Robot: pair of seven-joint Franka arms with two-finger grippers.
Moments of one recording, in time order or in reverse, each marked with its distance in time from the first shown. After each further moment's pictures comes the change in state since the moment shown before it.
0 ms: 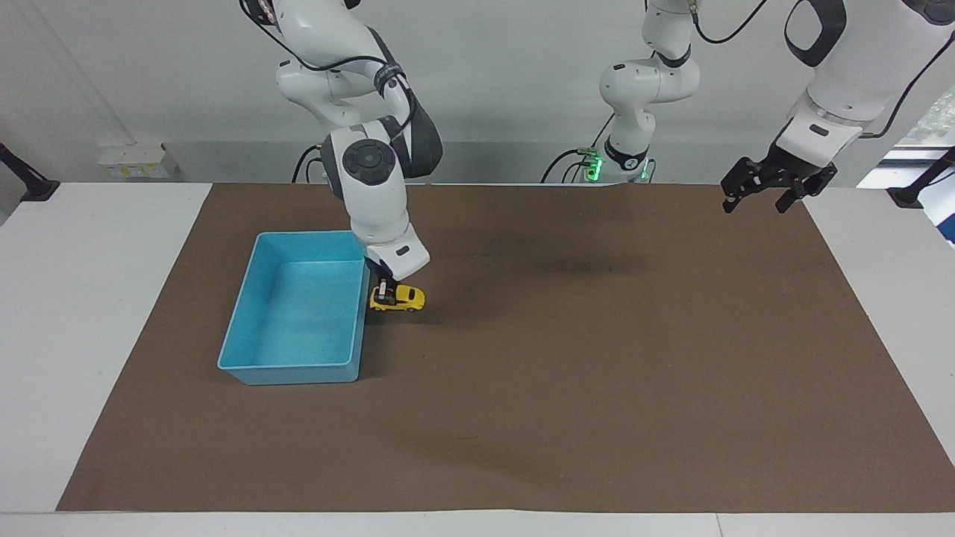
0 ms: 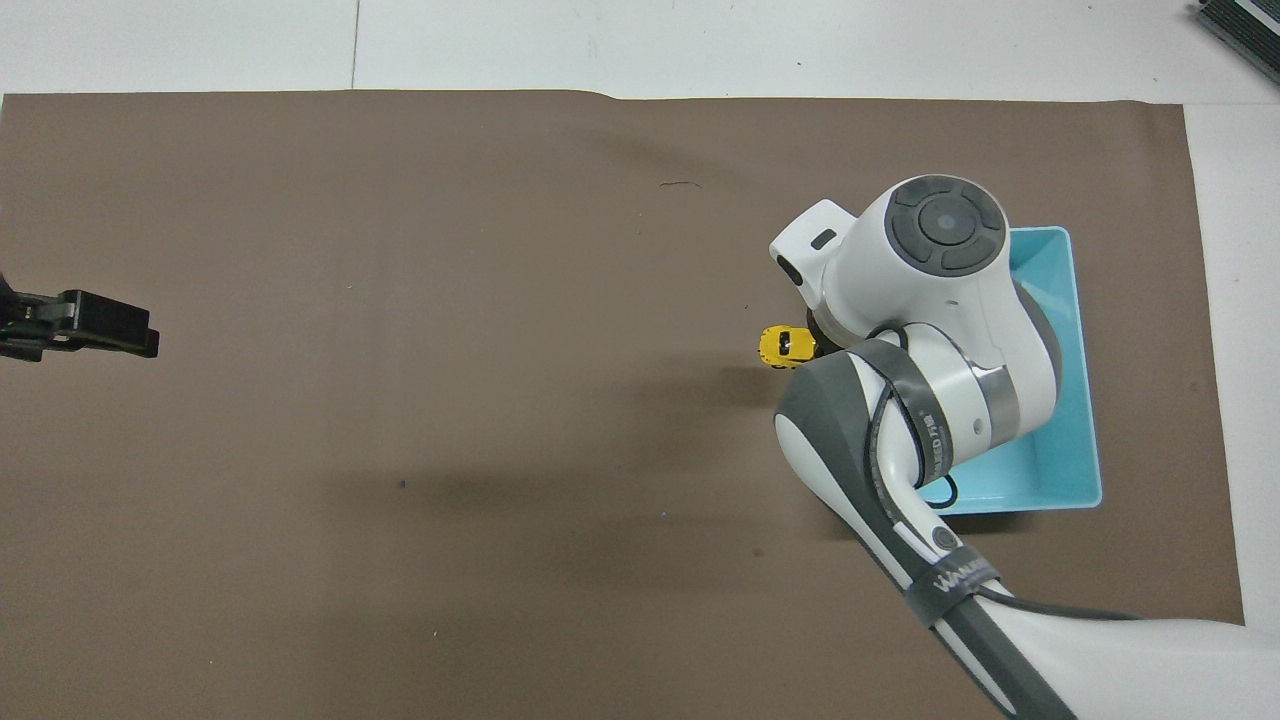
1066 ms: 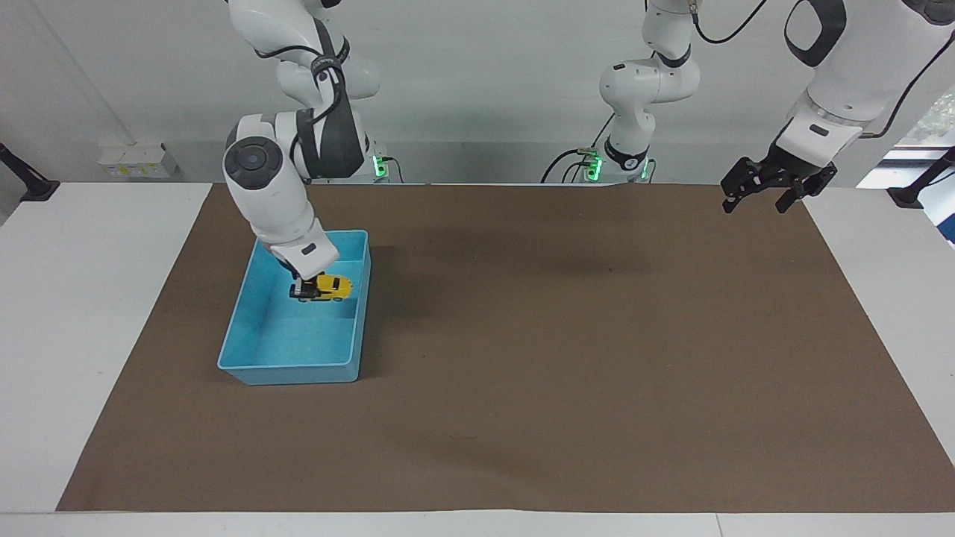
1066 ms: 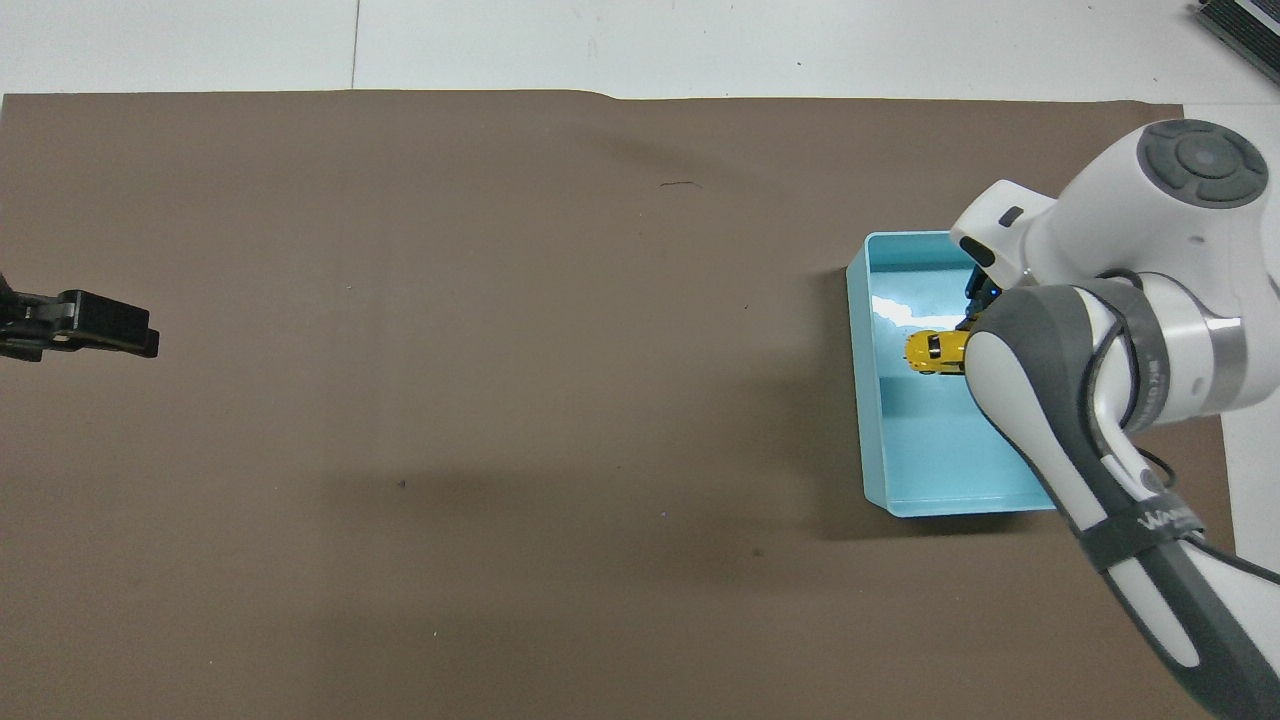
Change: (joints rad) left arm 0.000 0.000 0.000 0.000 0.000 0.000 0.000; right arm -0.247 -0.049 -0.017 -0.036 0.000 -0.118 -0.325
